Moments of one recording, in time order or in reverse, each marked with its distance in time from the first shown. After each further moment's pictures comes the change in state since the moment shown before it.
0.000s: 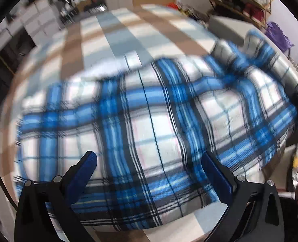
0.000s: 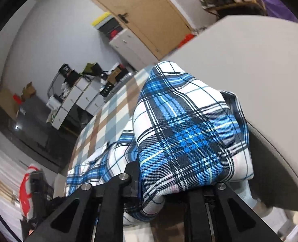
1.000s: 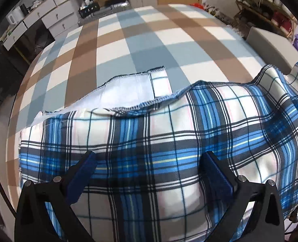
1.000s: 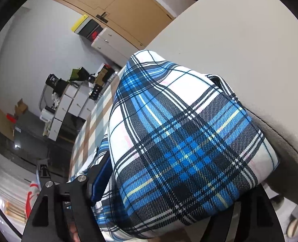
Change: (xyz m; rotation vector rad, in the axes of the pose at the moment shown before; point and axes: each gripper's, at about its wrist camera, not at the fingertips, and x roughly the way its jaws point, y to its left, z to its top) left arm 0.047 0.019 0.047 -0.092 0.031 0.113; right arm 0.018 -0.040 0.001 0.141 0.043 -0.005
